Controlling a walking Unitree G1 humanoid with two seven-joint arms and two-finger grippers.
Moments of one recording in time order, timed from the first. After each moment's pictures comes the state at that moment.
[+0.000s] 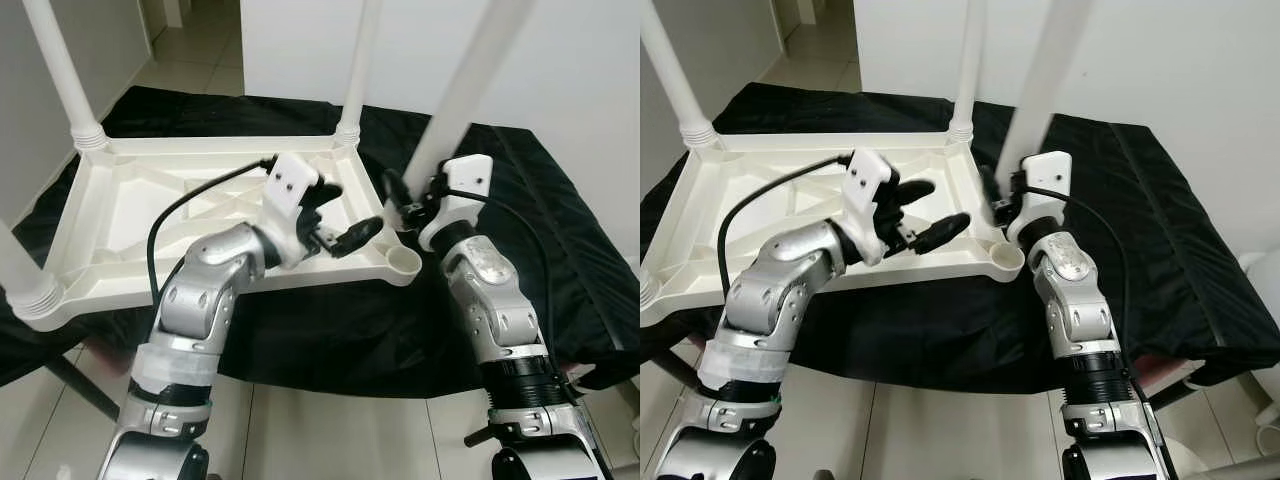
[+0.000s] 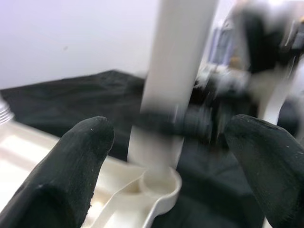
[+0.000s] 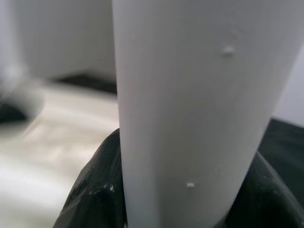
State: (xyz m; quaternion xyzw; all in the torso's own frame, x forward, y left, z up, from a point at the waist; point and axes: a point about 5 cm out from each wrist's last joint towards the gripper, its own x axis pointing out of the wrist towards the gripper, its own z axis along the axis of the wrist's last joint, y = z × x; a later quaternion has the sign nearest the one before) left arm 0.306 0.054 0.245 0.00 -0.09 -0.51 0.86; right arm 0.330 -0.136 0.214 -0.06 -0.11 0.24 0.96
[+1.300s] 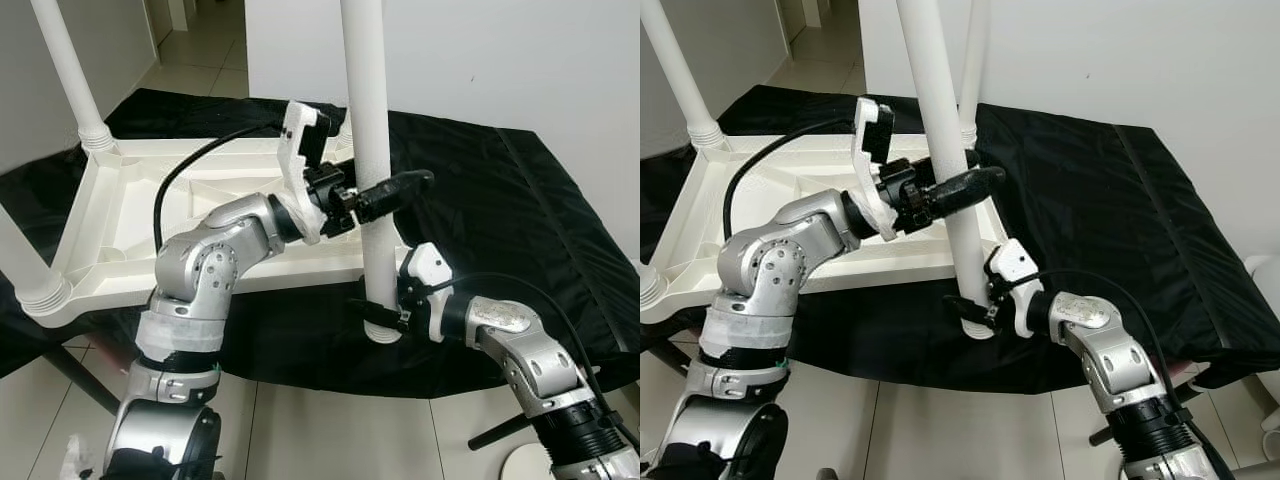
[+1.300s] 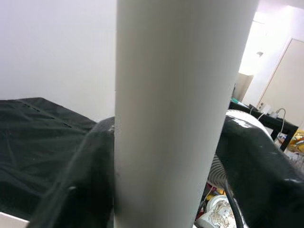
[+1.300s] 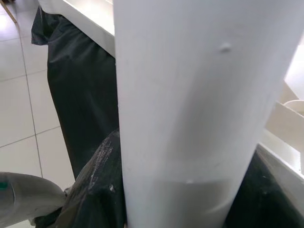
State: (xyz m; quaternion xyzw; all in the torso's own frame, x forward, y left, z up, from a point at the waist) left arm 0.300 0.047 0.283 -0.14 -0.08 -0.60 0.78; right arm 0.283 -0.137 0.159 -0.12 0.05 0.50 0.85
